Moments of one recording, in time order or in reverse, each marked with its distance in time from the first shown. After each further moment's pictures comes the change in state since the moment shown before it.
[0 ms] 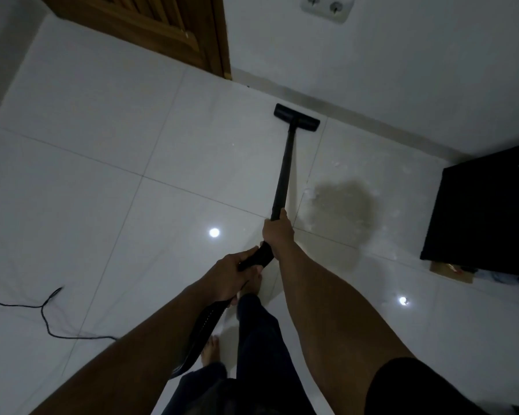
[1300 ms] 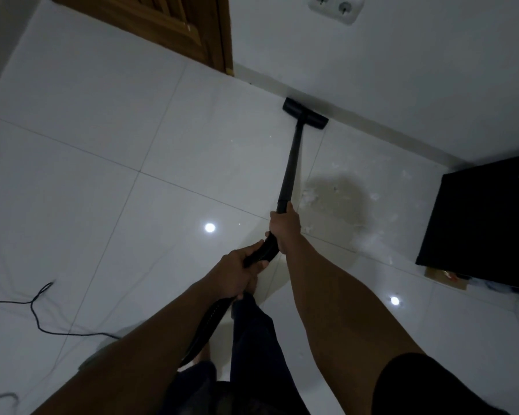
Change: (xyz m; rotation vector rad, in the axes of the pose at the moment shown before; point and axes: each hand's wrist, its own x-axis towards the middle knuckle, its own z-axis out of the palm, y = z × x) left_hand 0.016 0.018 -0.006 -0.132 0.028 0.040; right_hand 0.025 -0.027 -0.006 0.129 0.035 0.020
